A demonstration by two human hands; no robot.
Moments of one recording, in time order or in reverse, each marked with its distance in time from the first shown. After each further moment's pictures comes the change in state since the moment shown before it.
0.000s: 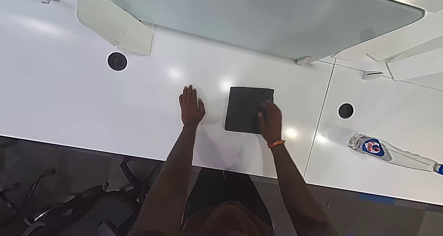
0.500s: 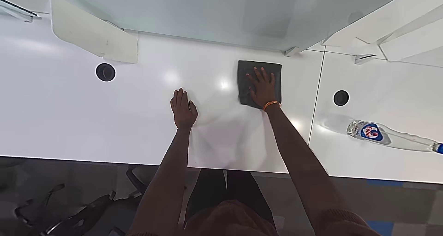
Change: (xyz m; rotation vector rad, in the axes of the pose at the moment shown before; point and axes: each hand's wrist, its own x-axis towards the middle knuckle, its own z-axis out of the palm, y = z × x) left_hand 0.001 0.000 -0.002 -0.012 0.028 0.011; right_hand 0.121 0.055 0.031 -0.345 -0.185 -0.145
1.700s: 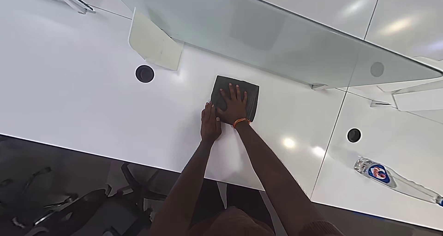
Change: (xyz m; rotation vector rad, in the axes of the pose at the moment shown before) left_hand -0.007 -0.006 -0.007 -0.366 0.069 0.000; right_hand 0.076 -0.246 0.029 0.025 -0.102 -0.040
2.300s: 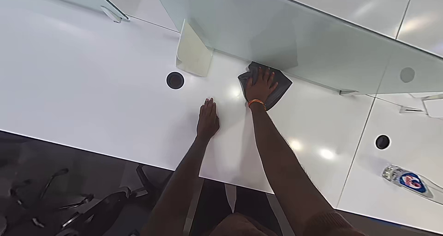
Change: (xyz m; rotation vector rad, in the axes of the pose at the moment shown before) left_hand 0.049 -0.106 -0.096 0.283 -0.239 0.022; right_hand 0.120 -0.036 -0.007 0.028 0.259 0.568
